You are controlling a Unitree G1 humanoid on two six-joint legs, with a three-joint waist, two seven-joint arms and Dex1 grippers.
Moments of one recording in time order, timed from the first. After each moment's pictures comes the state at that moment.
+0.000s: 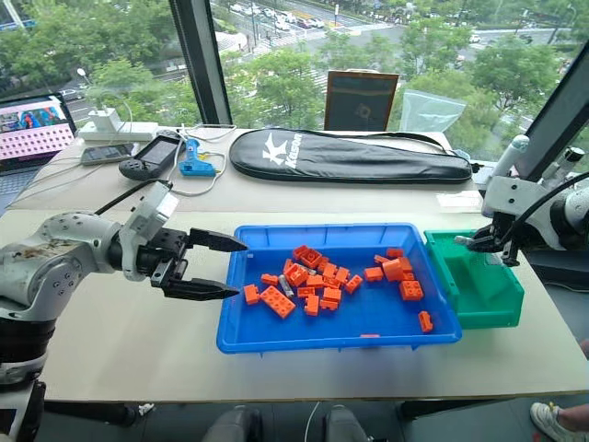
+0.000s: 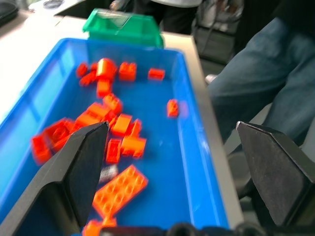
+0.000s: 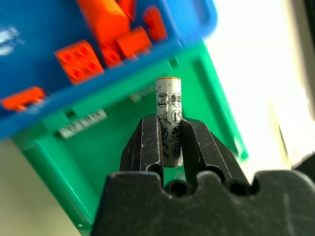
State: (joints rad) left arm -0.61 0.83 -0.01 -0.25 -0.73 0.77 -1.31; right arm -0.70 -1.21 0.13 0.40 -0.04 0.21 1.33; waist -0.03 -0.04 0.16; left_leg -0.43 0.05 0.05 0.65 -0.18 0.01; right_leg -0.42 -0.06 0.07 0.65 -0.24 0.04
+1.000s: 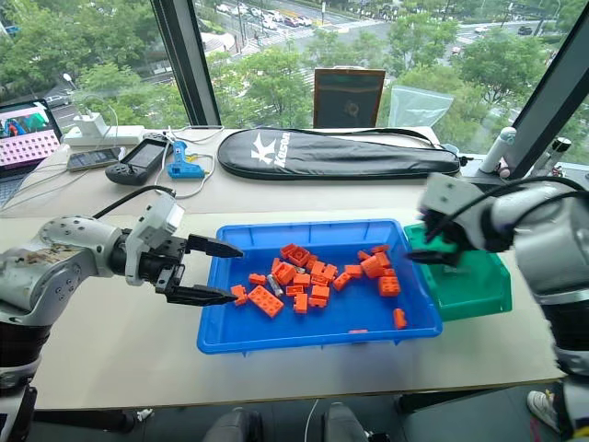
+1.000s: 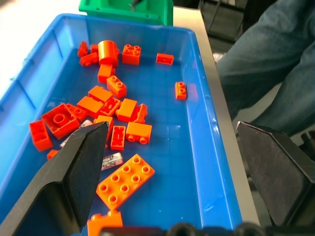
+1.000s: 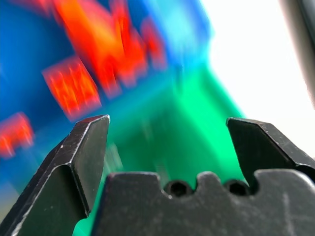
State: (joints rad) left arm -0.57 0.90 -0.07 -0.26 -0.61 0.71 -1.31; right arm -0.71 -0.98 0.09 -0.22 0.06 0.76 1.22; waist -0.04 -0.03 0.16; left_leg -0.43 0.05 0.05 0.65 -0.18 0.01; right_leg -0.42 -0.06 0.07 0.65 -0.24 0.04
